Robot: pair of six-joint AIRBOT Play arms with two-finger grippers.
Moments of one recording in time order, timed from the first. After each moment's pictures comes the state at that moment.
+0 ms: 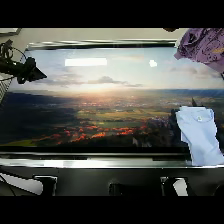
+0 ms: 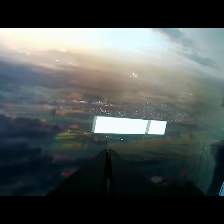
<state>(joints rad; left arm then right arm) 0.23 -1.73 2.02 0.95 -1.54 -1.70 -1.03 -0.92 0.81 -1.54 1.15 2.04</state>
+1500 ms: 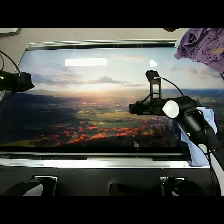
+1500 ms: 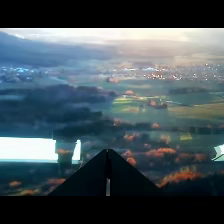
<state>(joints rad) -0.01 -1.19 1.64 1.40 -1.48 -1.62 0.39 -1.10 1.06 -1.34 0.91 1.69</state>
